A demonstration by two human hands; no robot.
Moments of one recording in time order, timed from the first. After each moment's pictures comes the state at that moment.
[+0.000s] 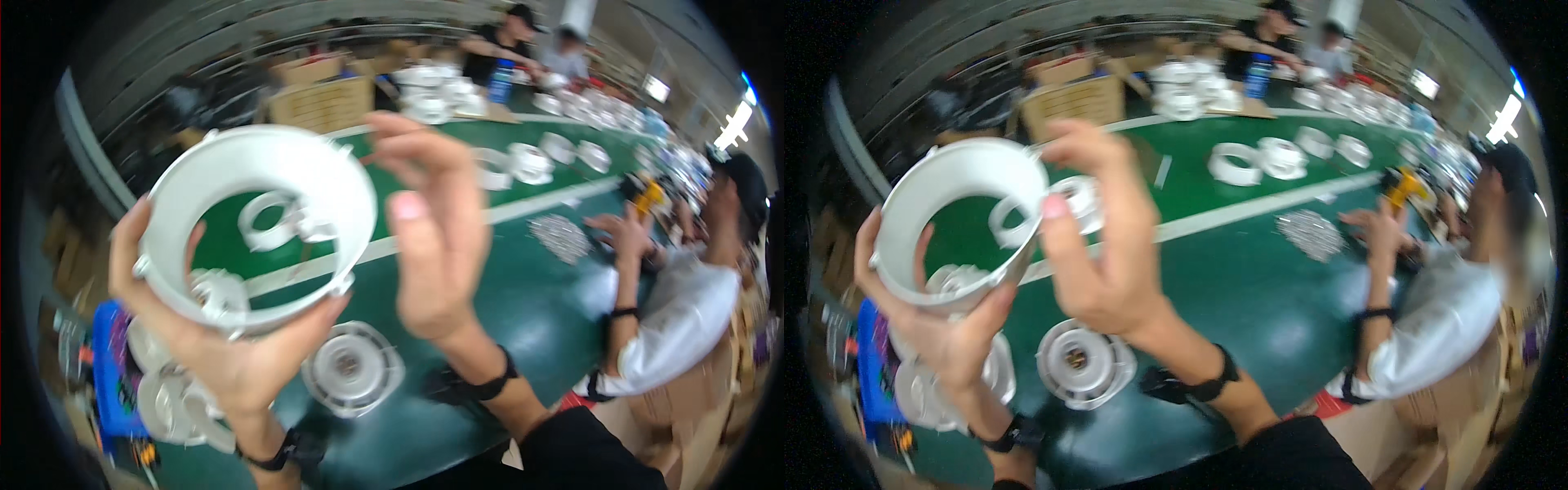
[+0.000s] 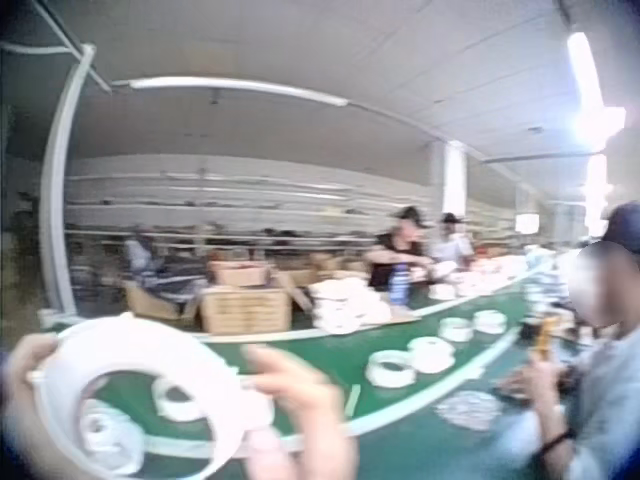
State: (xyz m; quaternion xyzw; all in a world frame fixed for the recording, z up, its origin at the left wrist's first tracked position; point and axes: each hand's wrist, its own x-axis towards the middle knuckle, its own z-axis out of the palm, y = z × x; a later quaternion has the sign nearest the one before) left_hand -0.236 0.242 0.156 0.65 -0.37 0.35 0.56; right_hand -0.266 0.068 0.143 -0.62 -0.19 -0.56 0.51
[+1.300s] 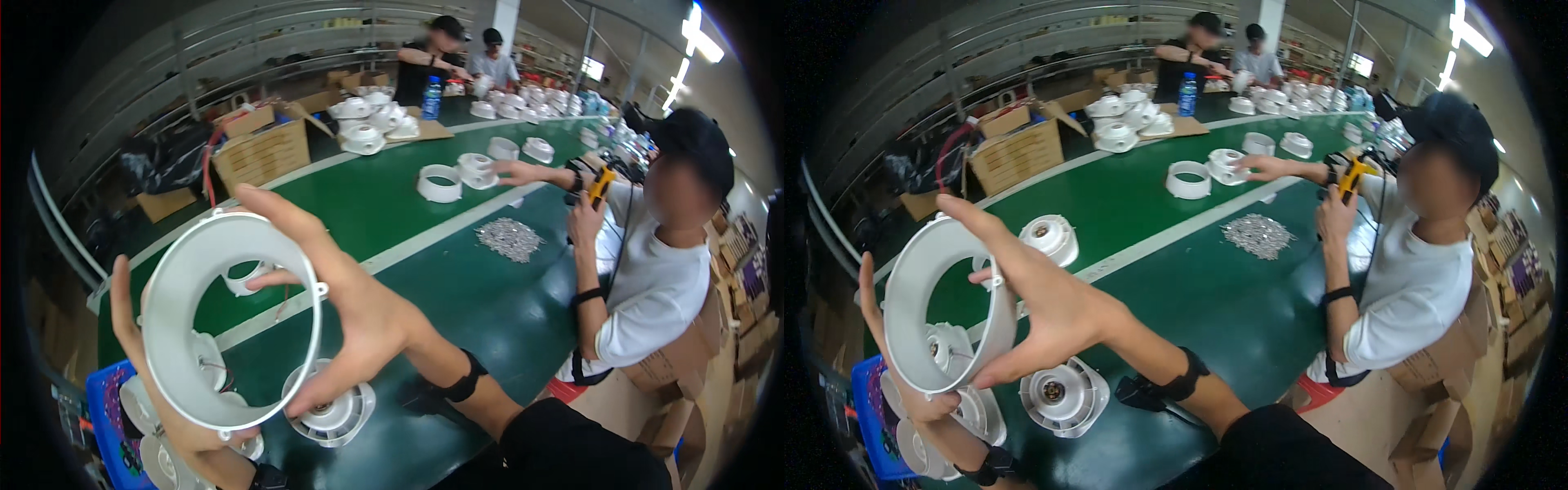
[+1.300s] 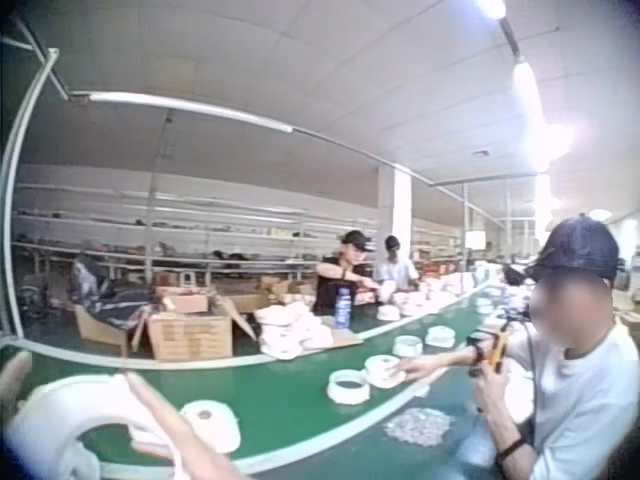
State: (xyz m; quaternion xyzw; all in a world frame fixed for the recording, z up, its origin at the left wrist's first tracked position) left_hand -0.232 0.263 0.164 0.56 -0.40 0.11 0.72; right_hand -0.280 0.061 0.153 -0.69 -0.37 -0.29 0.55
